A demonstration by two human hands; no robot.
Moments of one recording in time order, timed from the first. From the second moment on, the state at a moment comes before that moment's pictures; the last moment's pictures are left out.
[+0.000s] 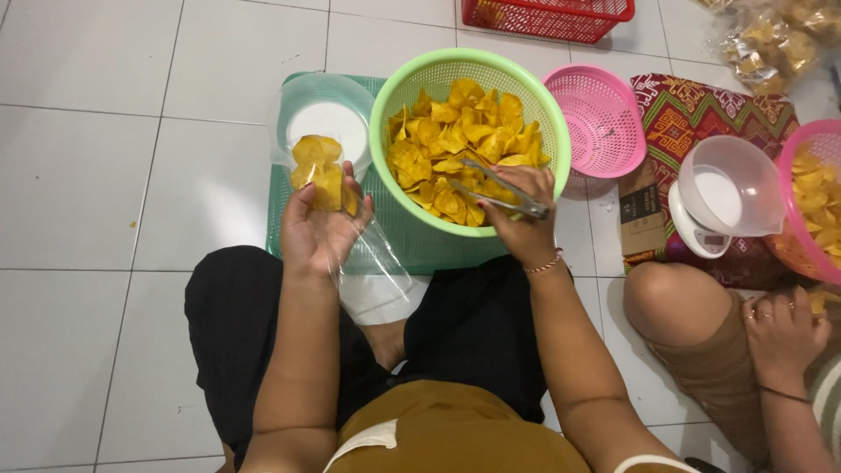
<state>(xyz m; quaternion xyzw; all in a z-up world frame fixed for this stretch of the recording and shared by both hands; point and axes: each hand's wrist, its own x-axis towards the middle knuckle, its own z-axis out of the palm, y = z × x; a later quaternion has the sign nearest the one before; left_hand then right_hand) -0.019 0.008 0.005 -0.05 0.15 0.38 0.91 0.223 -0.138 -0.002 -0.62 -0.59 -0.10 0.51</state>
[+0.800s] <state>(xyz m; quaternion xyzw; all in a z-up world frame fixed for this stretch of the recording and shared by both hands) -0.017 0.006 0.001 -0.04 0.15 0.37 0.92 0.207 -0.138 -0.002 -0.60 -0.61 -0.08 0.51</state>
